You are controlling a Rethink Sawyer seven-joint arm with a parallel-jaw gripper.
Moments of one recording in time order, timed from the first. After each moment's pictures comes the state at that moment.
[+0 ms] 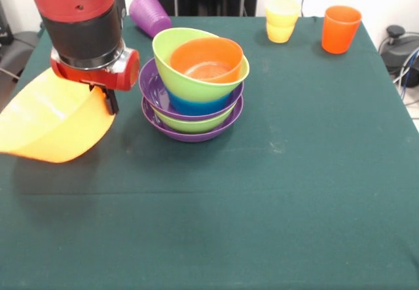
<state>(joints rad) -0.48 -0.38 0.09 1.11 -0.15 0.97 1.67</state>
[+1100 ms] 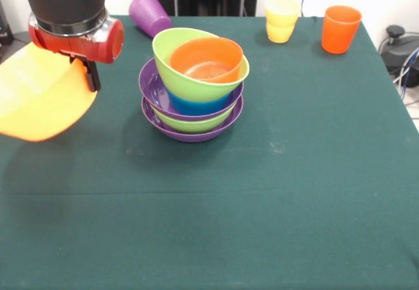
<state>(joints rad) -0.48 -0.46 0.06 1.14 -0.15 0.98 1.67</state>
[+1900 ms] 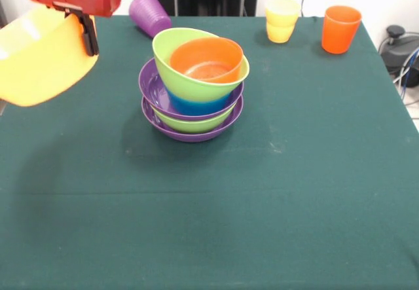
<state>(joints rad) -0.47 -0.58 0.06 1.21 -0.11 1.00 1.67</state>
